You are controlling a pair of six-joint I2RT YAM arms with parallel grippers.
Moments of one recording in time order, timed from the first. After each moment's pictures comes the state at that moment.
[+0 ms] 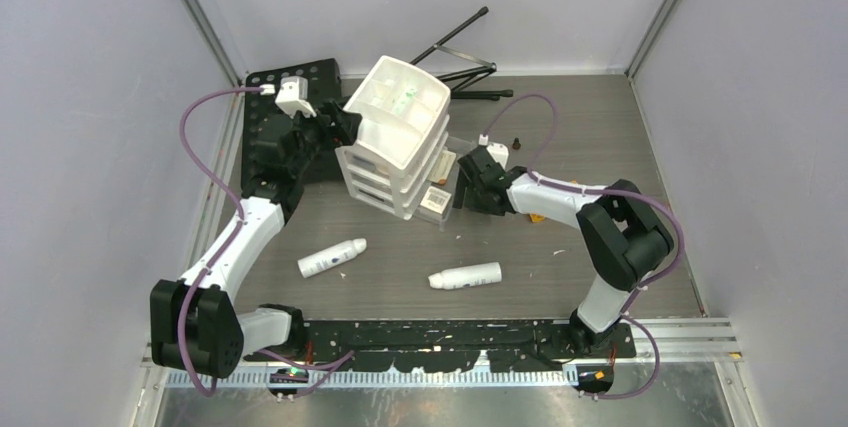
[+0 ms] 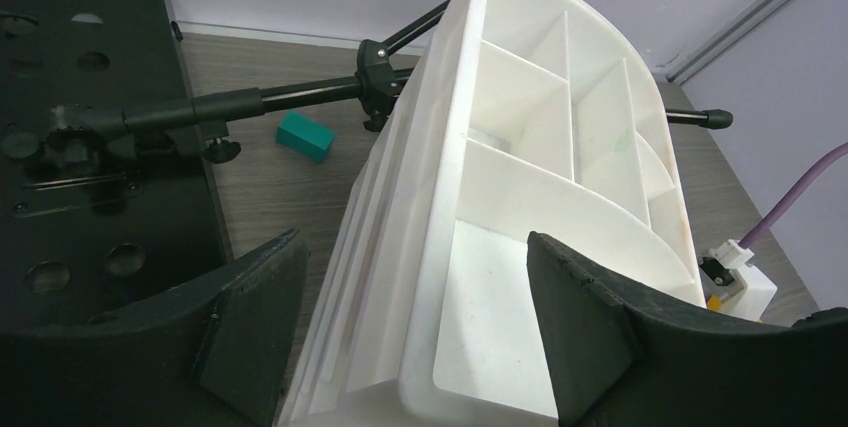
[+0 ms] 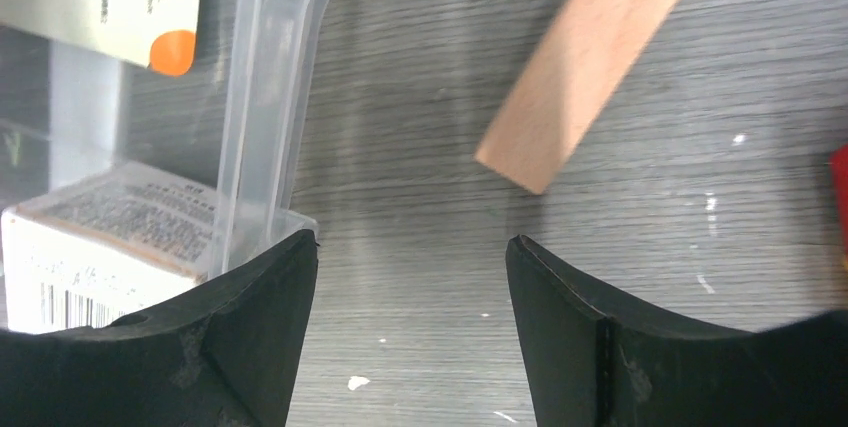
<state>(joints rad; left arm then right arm) -0.19 1.20 0.85 0.26 0.15 -0.37 0.63 1.71 1.00 -0.32 0.26 0.73</state>
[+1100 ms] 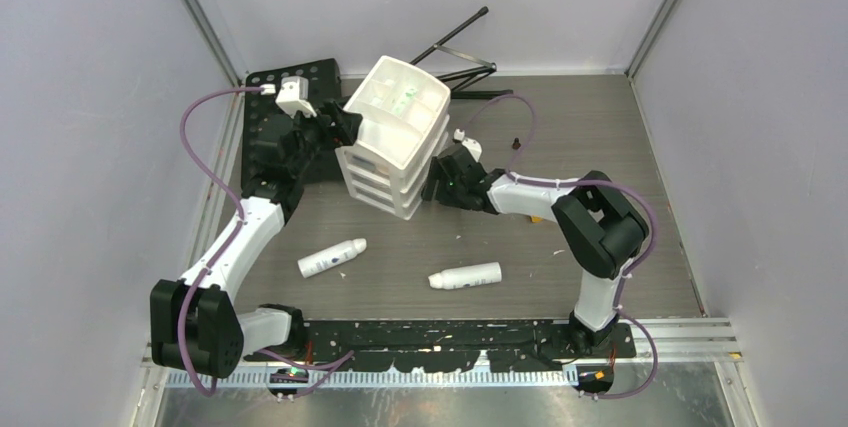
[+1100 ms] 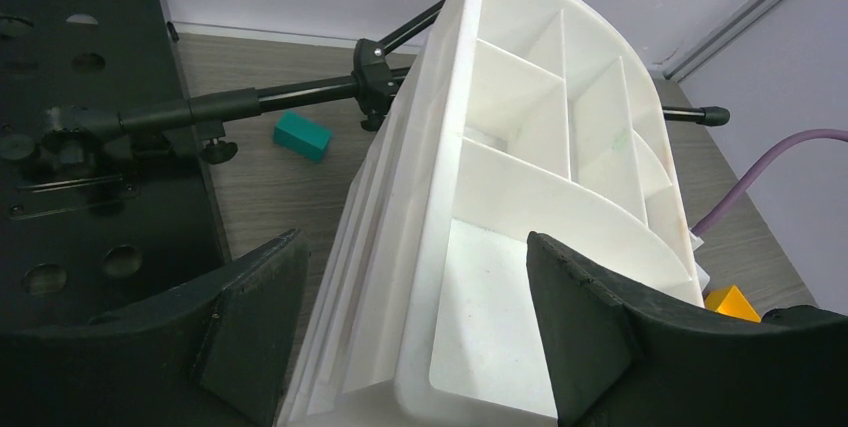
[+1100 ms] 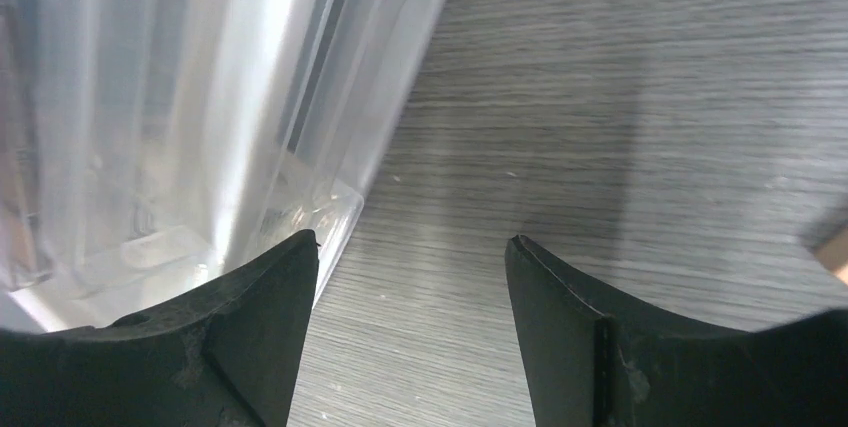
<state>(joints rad) -0.19 1.21 0.85 0.26 0.16 -0.37 0.71 1.83 1.06 -0.07 0.13 0.82</state>
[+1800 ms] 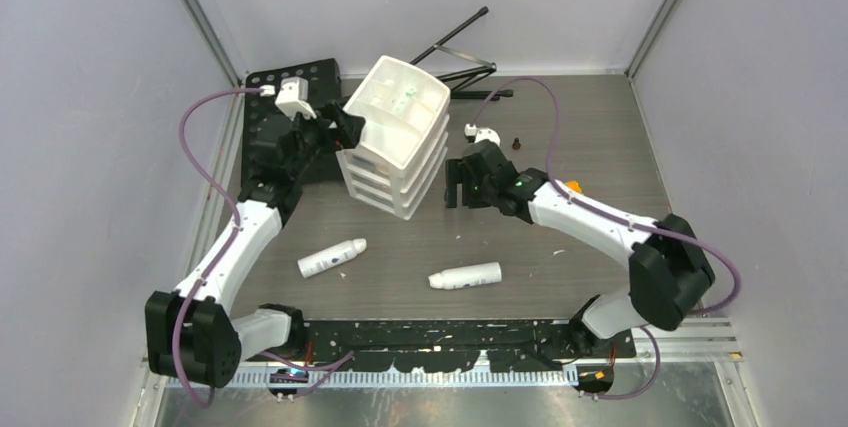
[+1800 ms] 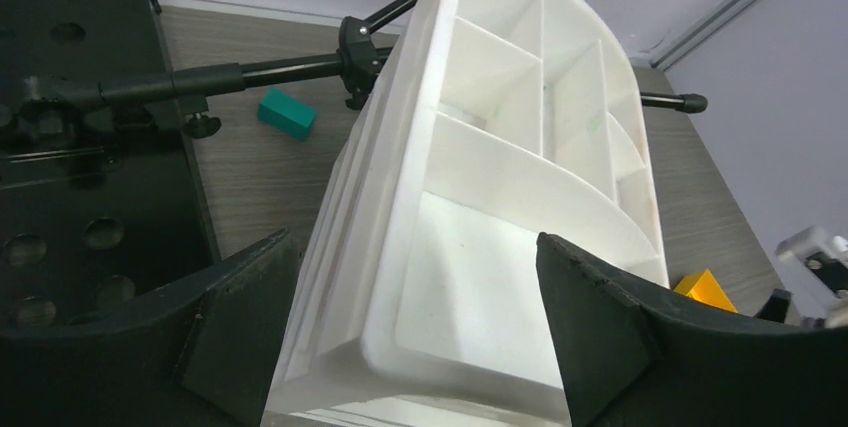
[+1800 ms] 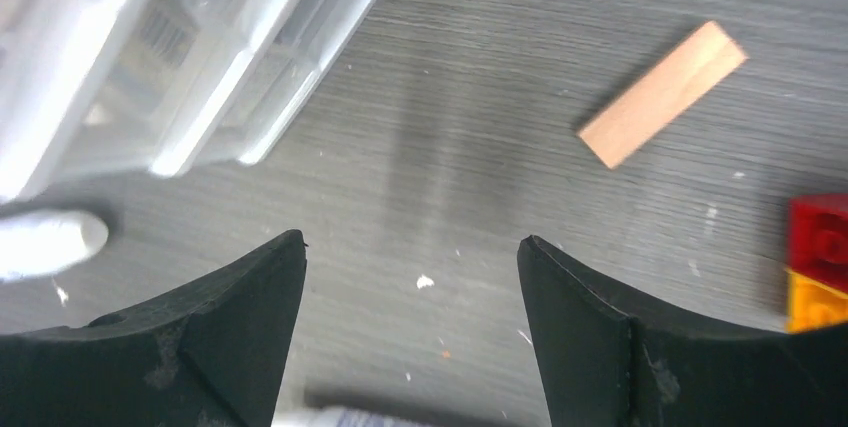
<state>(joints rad) -0.20 1.18 0.87 0.18 0.16 -0.39 0.72 1.50 0.98 -0.29 0.19 0.55</state>
